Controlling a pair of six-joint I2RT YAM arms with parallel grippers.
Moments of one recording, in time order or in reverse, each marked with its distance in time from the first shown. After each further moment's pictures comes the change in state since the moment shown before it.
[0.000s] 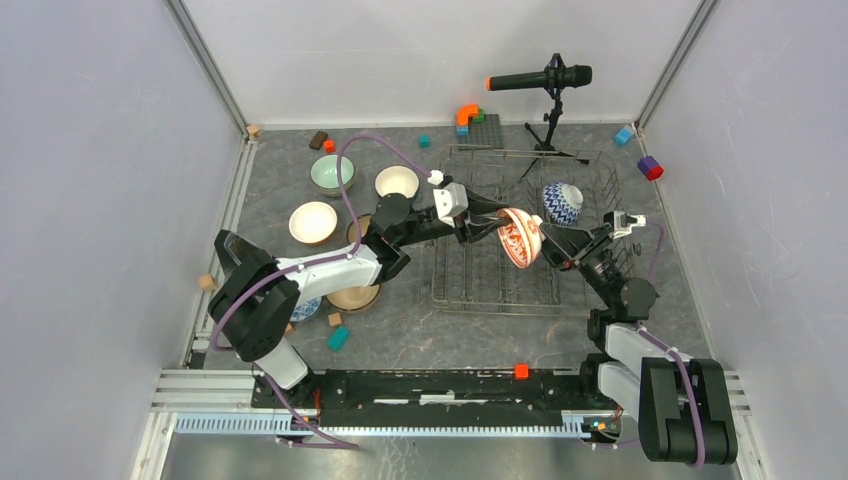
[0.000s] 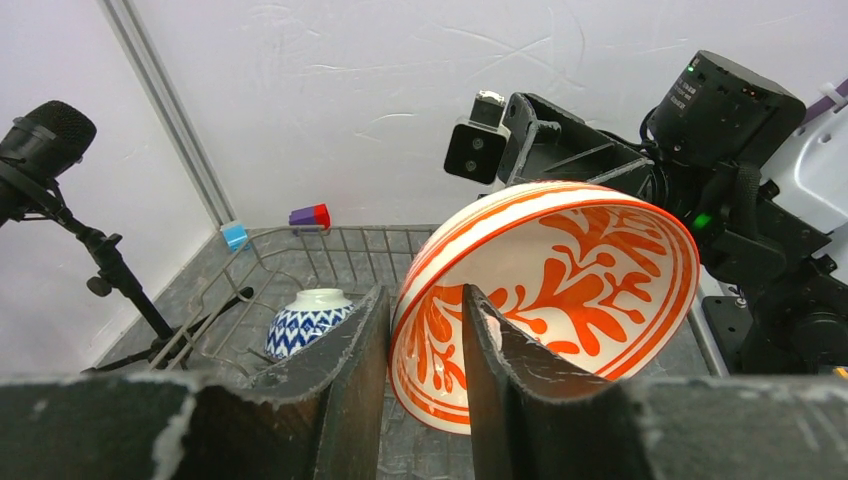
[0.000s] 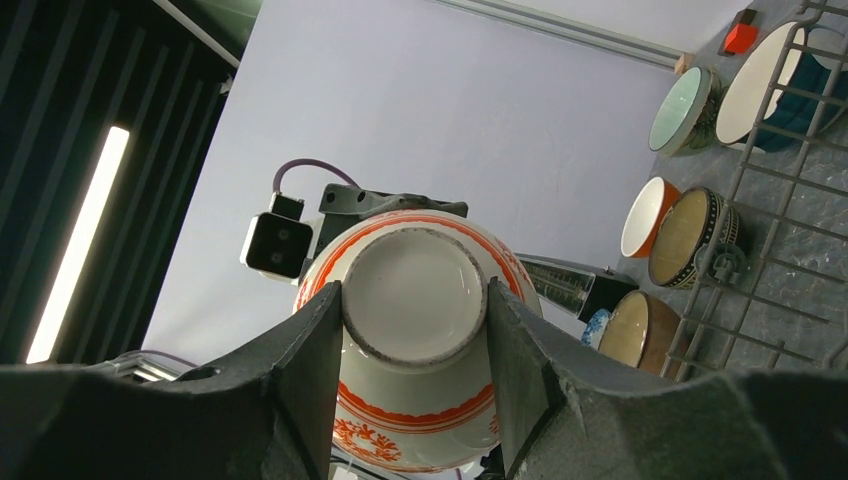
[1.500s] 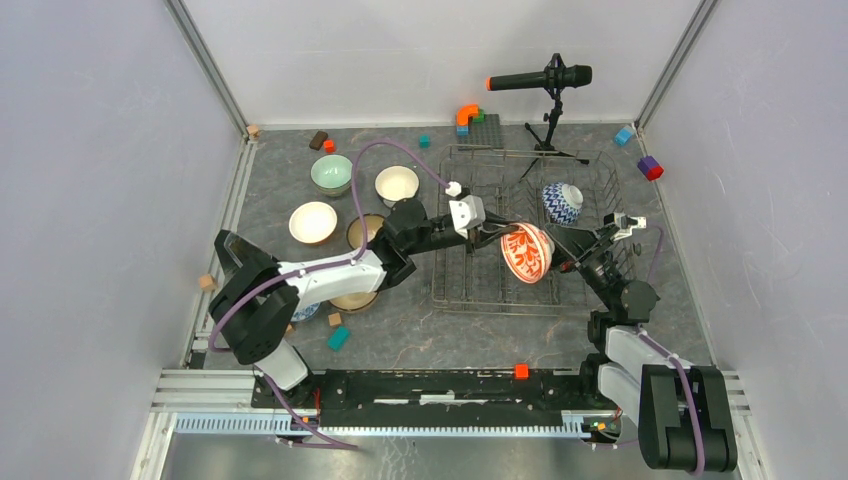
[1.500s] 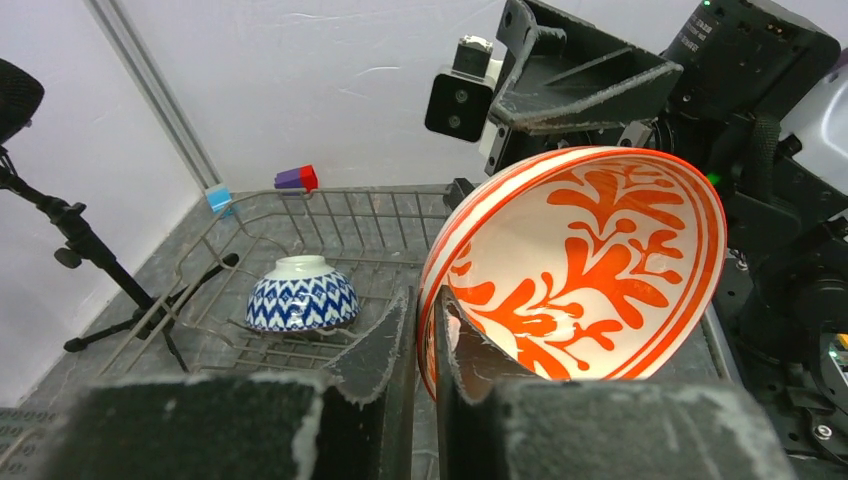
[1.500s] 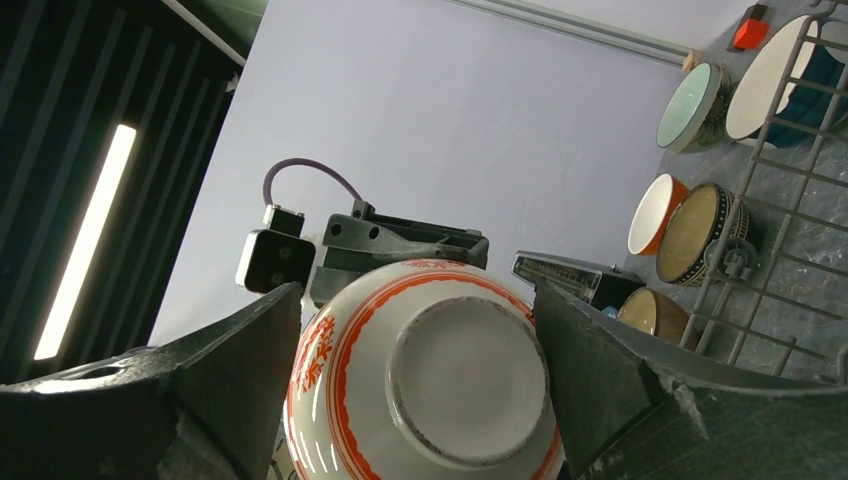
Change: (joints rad) left arm -0.062 -0.010 0.014 -0.147 -0.072 0.095; right arm 0.001 -0.035 -0.011 -0.017 0.003 0.009
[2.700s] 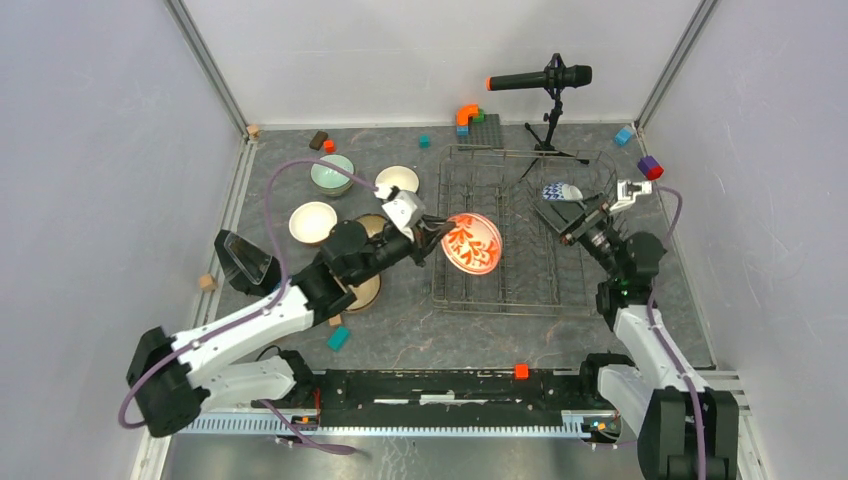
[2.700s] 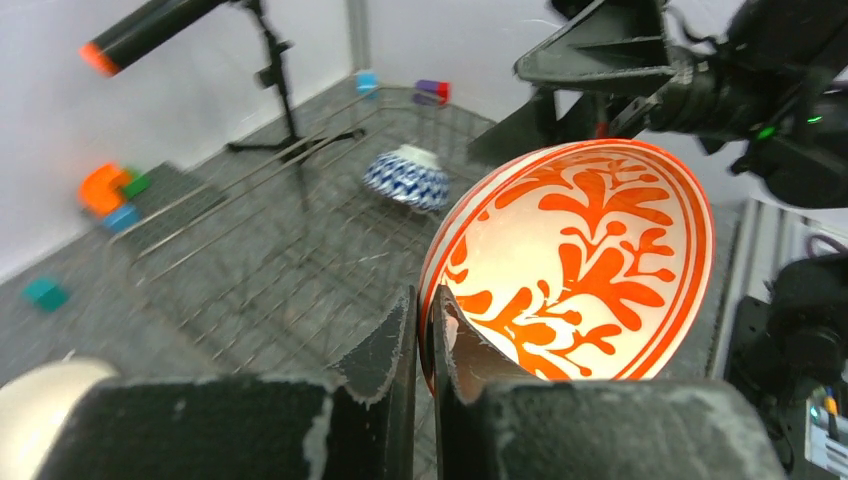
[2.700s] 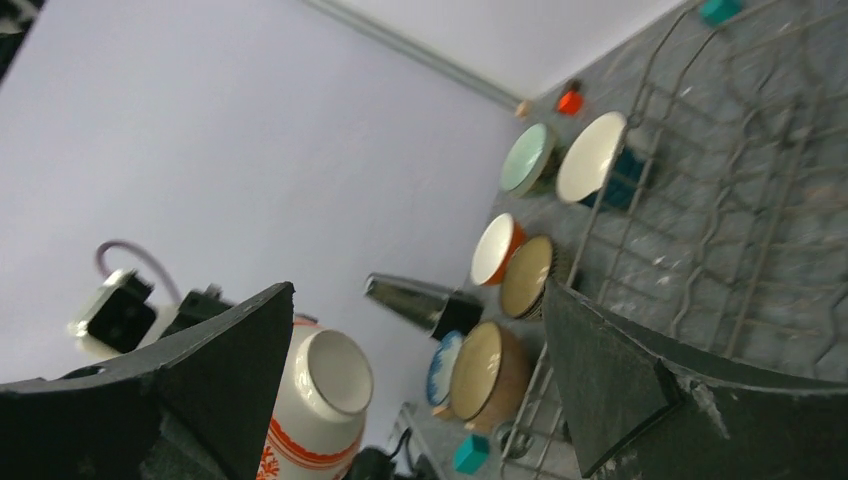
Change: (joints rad) left arm -0.003 -0.487 -0.211 -0.370 -0.366 -0.094; right arm -0.001 -0.065 0.225 -0.501 -0.022 -0.418
